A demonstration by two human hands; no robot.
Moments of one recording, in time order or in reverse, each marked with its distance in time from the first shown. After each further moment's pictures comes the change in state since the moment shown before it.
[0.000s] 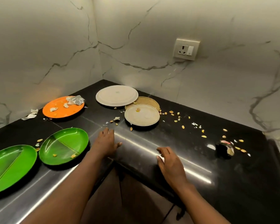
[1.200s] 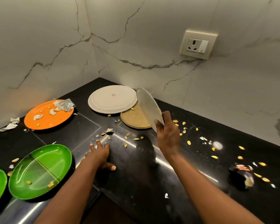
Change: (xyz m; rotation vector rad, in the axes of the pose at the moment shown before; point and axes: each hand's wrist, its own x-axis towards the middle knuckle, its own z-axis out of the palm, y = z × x) left_hand 0.090 0.000 0.011 -0.007 -0.506 -0.205; right_hand 0.197 -0.002 -0.012 0.190 0.269 0.034
